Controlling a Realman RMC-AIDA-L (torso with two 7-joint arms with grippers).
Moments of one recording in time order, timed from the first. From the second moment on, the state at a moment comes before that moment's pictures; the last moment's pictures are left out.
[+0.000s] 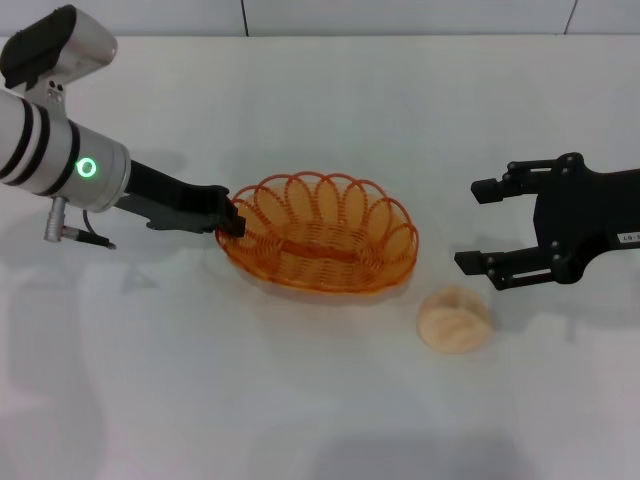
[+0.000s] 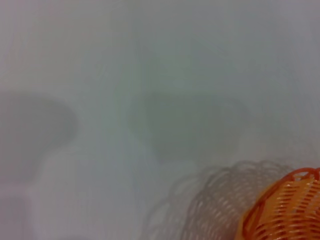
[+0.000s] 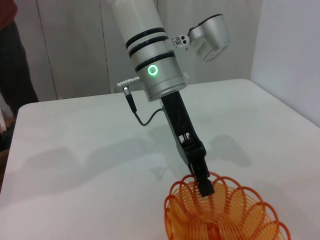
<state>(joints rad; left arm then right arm) -0.80 -2.07 0.81 0.68 2.56 1.34 -2.62 0.25 2.01 -1.31 -1.52 -1.86 -1.47 1.82</state>
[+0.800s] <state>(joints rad) -0.80 -2.06 0.81 0.68 2.52 1.37 -2.59 0.25 2.01 -1.31 -1.52 -1.86 -1.47 1.82</state>
